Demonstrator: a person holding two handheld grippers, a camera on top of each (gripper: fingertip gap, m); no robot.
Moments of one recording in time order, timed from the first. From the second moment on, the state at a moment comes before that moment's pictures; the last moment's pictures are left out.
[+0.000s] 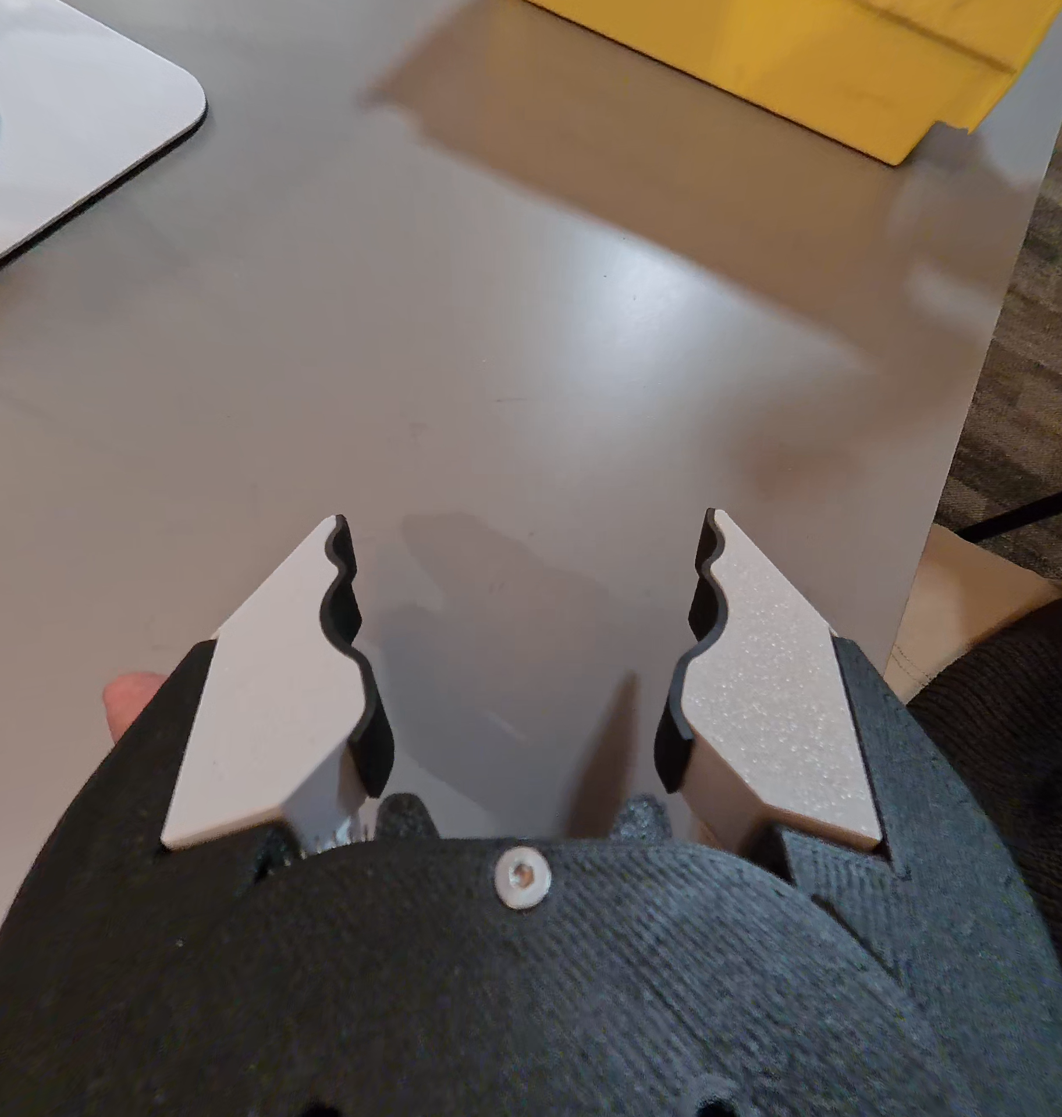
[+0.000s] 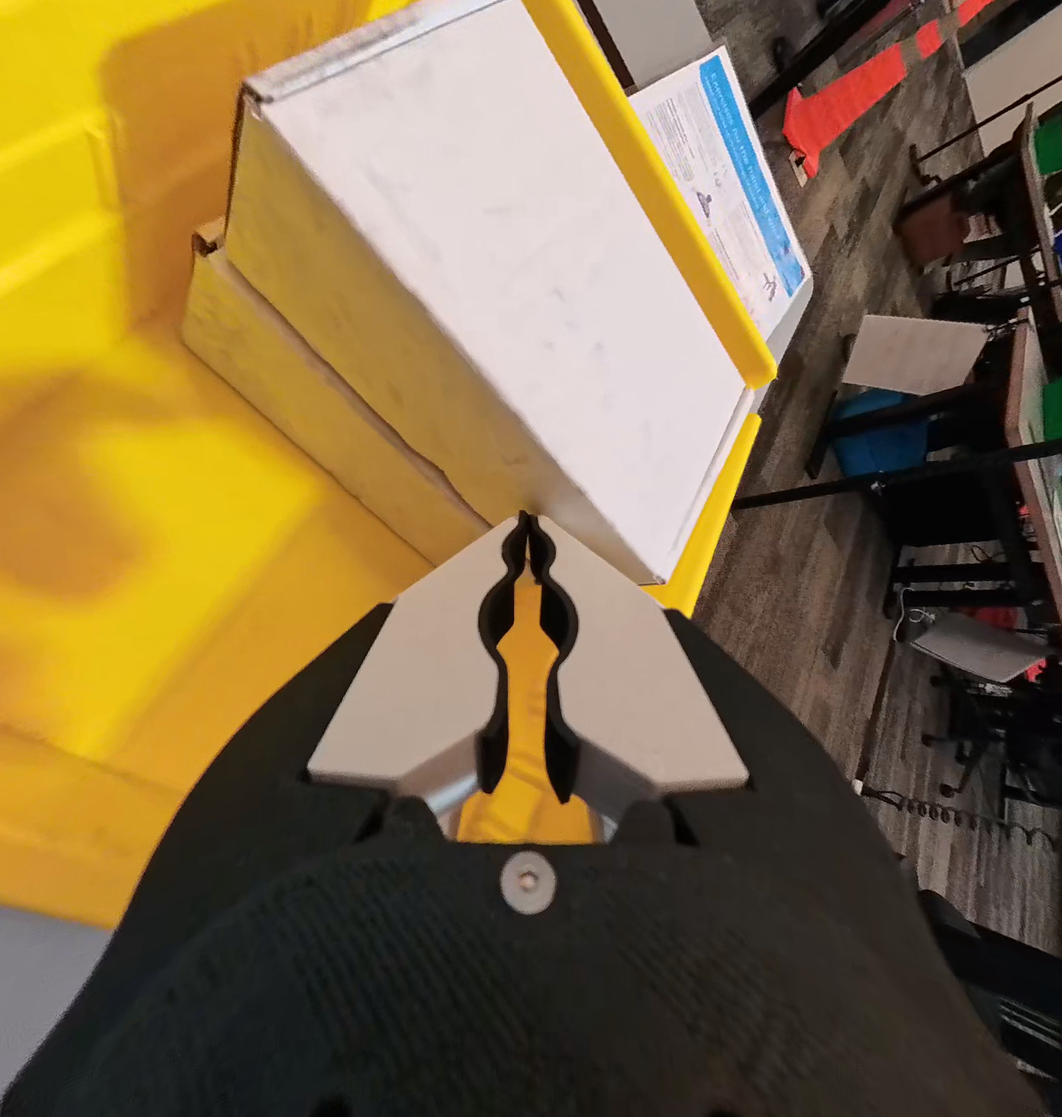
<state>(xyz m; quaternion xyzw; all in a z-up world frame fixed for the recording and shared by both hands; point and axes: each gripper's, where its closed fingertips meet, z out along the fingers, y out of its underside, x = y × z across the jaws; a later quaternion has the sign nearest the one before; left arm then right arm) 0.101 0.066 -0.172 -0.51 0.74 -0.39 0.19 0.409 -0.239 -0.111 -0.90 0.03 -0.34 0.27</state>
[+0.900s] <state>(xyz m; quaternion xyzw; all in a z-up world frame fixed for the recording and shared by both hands) 0.095 0.051 -0.134 -0.50 0.72 -0.40 0.25 0.406 -0.303 -0.156 -0.75 0.45 -0.03 0.48</state>
